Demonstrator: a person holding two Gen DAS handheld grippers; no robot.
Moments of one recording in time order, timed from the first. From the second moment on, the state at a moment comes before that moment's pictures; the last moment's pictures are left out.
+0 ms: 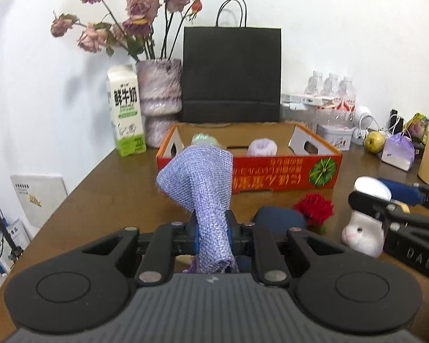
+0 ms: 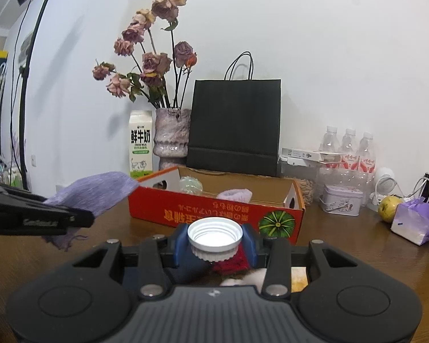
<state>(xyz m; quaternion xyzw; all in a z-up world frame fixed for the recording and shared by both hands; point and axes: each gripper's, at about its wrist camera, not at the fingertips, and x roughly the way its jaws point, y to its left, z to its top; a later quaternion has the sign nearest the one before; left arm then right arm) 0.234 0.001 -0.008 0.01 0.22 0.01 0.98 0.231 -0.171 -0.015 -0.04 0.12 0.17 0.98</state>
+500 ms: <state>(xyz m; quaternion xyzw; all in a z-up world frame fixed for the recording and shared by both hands) 0.284 -0.011 0.015 0.00 0.20 0.02 0.98 0.266 -0.168 0.017 -0.01 0.10 0.16 0.98</state>
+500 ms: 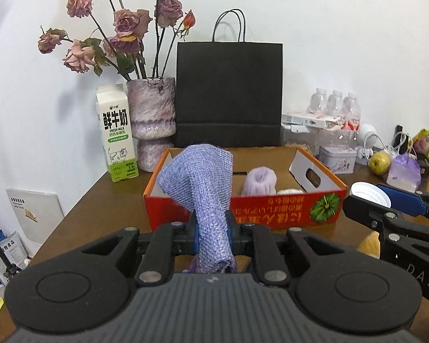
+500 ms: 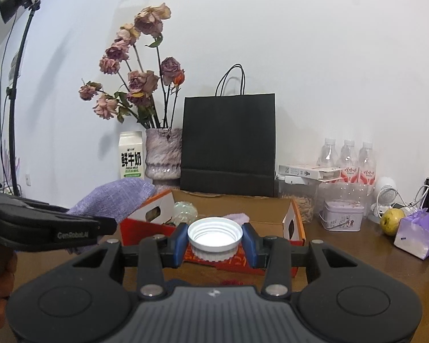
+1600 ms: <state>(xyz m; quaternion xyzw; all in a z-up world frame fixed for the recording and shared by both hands) 0.388 -0.008 0.019 -0.01 0.19 0.01 0.98 0.387 -0.162 0.040 -0.01 0.10 0.14 0.98</state>
